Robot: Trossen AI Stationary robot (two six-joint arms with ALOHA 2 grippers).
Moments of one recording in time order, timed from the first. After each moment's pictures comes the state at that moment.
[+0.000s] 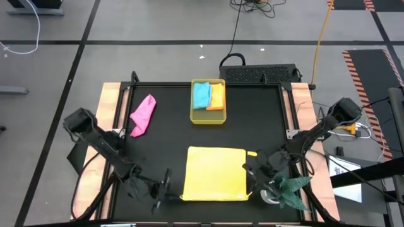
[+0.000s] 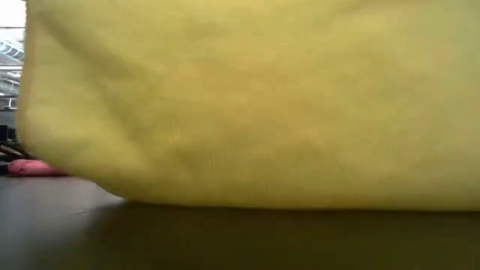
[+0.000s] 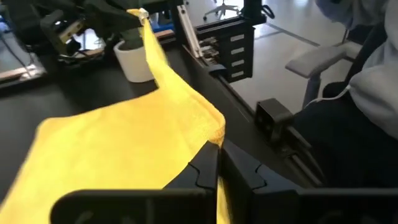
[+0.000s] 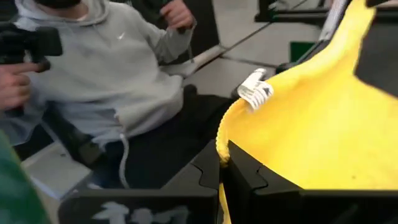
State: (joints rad) left arm -0.80 1.59 0.69 0.57 -0.44 -0.04; right arm 0.60 1.27 0.38 0.61 -0.29 0.19
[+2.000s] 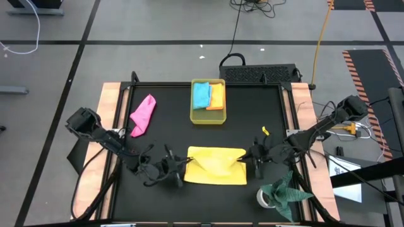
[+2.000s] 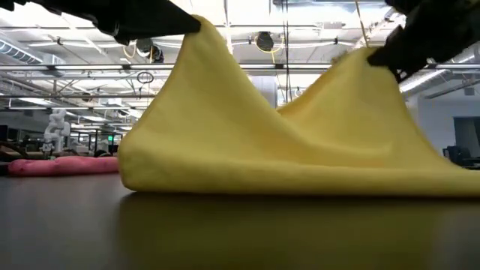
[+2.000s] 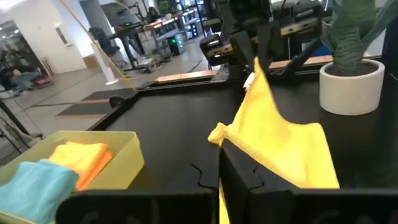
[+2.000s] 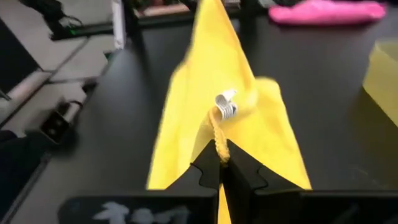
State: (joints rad) left arm -0.61 1.60 0.69 0.70 -0.93 0.03; right arm 0.52 1.04 0.38 0.21 0.37 0.35
